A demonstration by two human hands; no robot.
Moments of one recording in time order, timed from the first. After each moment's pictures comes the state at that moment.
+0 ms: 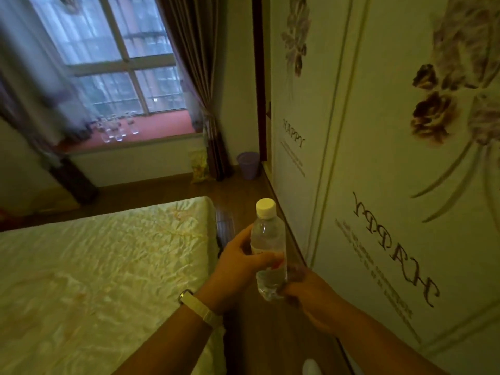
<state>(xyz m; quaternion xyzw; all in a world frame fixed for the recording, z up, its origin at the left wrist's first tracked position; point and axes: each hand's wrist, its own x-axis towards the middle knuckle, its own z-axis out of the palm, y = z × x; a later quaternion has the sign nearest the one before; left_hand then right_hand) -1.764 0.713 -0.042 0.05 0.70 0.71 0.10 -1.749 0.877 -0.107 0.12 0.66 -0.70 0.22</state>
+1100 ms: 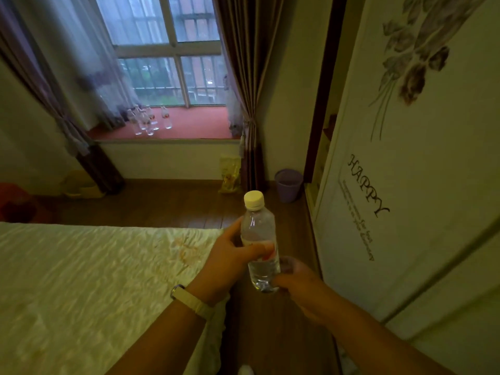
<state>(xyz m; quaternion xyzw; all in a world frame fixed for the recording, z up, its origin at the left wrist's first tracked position) -2.220 0.650 -0.059 -0.04 0.68 0.73 -0.01 -2.249 0.812 -0.125 0.04 0.70 -0.65 0.30</state>
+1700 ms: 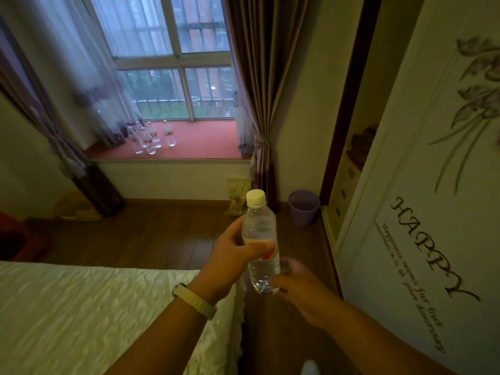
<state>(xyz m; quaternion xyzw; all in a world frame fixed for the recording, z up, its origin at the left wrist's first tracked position) -2.449 0.524 -0.048 -0.02 0.69 0.73 -0.02 -2.467 0.687 -0.090 0.04 0.69 -0.66 0.30</state>
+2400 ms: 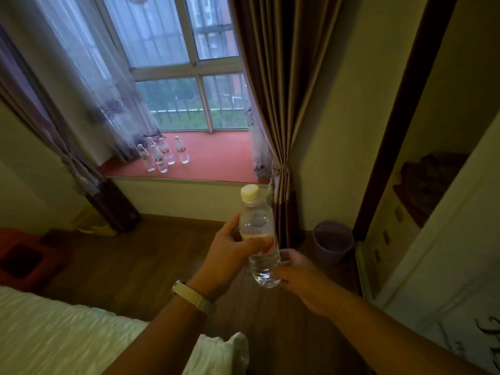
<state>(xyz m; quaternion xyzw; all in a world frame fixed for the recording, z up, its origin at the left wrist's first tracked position) -2.771 0.497 -0.027 -0.08 0.70 0.71 -0.06 -2.829 0.656 -0.088 -0.04 0.70 -0.62 0.35</state>
